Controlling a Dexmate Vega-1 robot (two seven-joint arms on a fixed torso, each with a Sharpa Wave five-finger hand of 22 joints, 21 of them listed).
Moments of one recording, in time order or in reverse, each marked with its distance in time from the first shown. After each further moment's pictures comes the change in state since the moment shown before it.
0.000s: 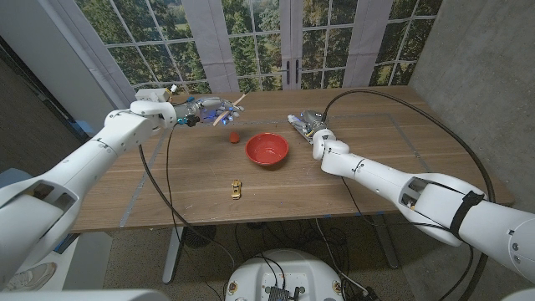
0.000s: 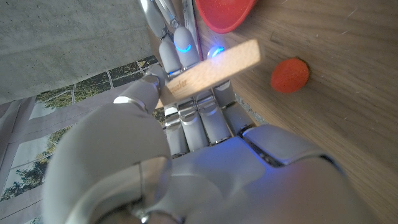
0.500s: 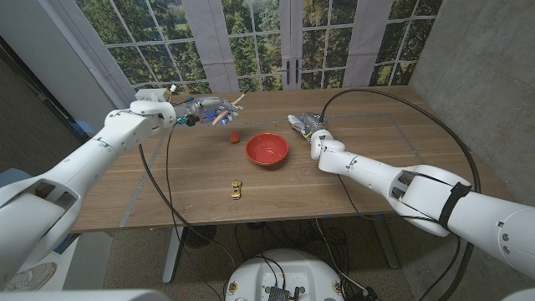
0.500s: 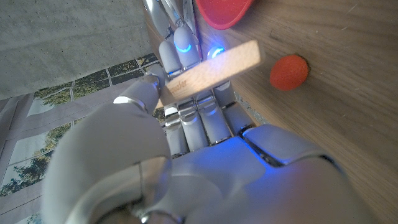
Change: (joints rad) left arm -0.011 -0.009 0.001 0.021 0.001 0.000 -0.002; left_hand 0.000 0.000 0.004 -0.004 0.000 0.000 0.000 0.000 -0.004 0.000 0.000 0.004 0.000 0.002 0.002 -0.004 0.009 0.000 0.000 0.000 0.000; right arm 0.055 0.072 -0.043 0.169 0.016 0.034 -0.025; right_hand 0.014 0.023 0.000 0.000 0.000 0.015 -0.004 0.007 0.000 0.046 -0.005 0.017 -0.002 0.024 -0.012 0.000 -0.008 0.011 -0.004 0.000 -0.003
